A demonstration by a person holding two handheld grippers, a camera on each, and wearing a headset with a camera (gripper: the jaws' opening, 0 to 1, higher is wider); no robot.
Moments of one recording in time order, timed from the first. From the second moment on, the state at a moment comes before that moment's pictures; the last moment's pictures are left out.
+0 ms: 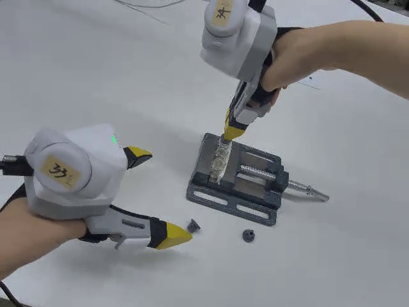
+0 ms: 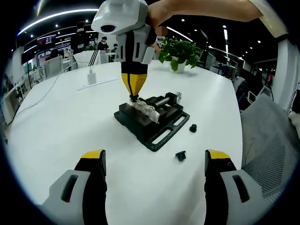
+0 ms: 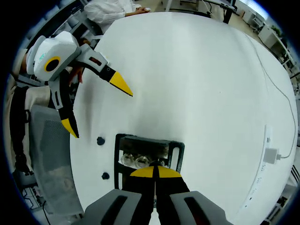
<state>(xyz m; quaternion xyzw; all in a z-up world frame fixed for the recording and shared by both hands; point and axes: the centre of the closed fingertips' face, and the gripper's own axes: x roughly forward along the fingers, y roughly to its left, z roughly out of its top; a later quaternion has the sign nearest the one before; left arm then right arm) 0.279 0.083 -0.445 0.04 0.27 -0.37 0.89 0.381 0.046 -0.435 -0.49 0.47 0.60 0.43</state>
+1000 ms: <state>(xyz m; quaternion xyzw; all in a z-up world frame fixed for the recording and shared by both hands) 0.267 0.083 -0.414 0.07 0.25 -0.37 0.89 0.372 0.042 -0.430 -0.47 0.40 0.61 0.50</state>
